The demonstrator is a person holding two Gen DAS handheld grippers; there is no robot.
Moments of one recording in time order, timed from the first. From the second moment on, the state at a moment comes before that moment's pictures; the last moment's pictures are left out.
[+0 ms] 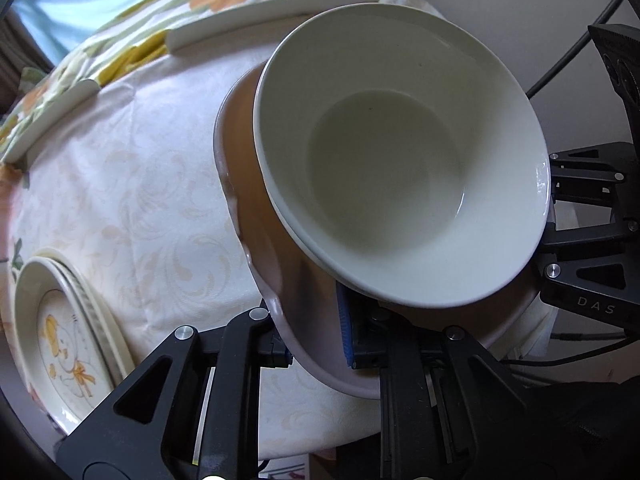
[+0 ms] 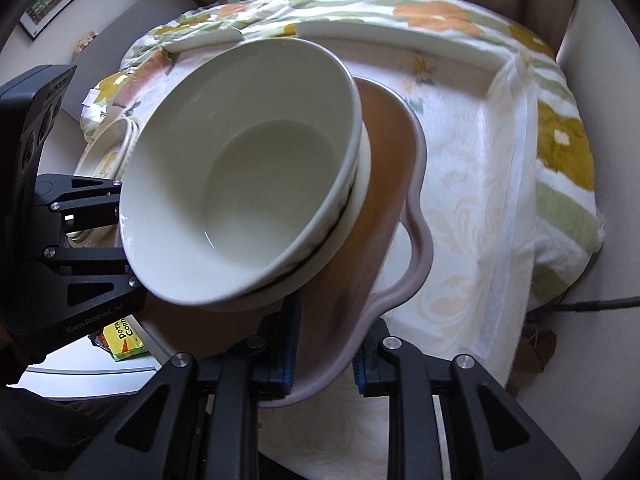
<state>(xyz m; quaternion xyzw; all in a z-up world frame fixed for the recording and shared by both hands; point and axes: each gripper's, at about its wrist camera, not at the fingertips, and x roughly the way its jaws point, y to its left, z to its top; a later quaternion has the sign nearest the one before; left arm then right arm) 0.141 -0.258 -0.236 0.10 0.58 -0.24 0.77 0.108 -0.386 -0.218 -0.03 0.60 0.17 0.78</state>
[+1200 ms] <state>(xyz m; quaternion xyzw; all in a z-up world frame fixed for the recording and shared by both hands) 0.132 0.027 -0.219 0.09 0.59 -0.22 0.77 0.120 -0.107 -0.204 -0.04 0.59 0.18 0.78</state>
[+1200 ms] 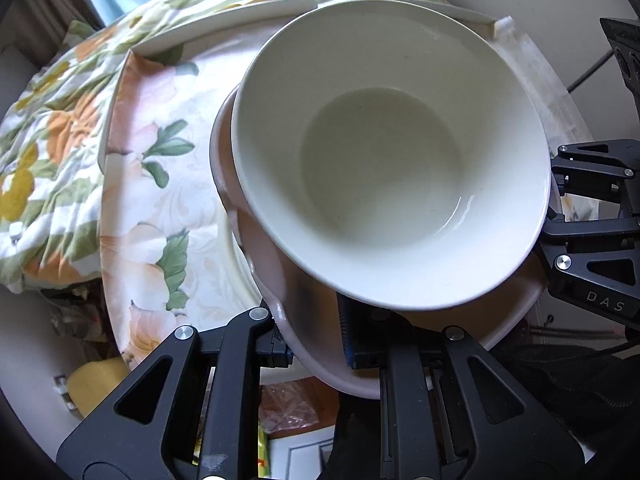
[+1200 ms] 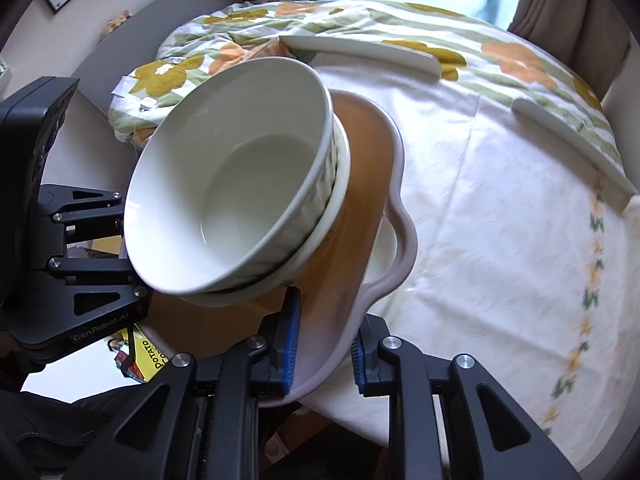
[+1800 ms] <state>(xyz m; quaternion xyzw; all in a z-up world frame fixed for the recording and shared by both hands) 0.145 0.033 -0.244 0.11 0.58 -0.25 0.77 0.113 -0.106 -0.228 -0.01 0.59 0.13 0.80</state>
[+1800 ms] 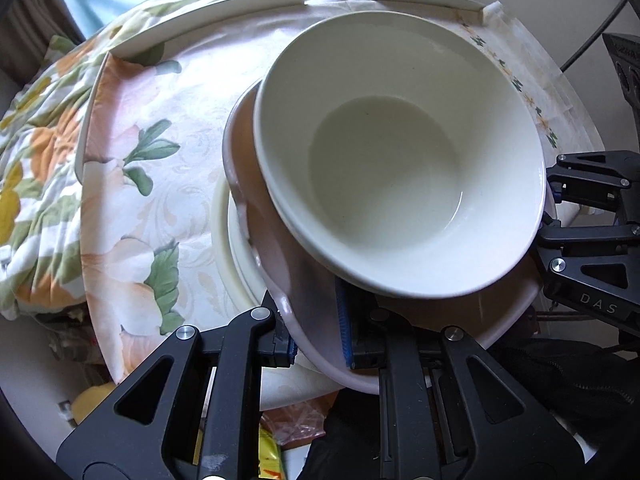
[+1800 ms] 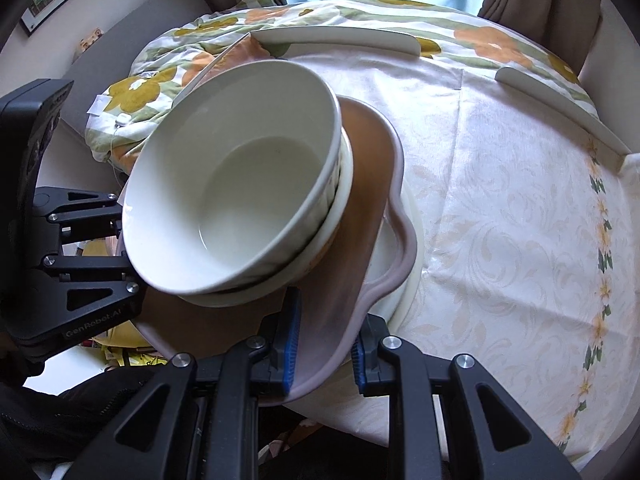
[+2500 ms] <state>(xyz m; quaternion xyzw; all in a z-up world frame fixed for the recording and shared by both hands) 0.154 0.019 -0.242 0.11 0.66 -0.26 0.70 0.125 -0.112 -0.216 0.01 0.64 0.10 0.76</state>
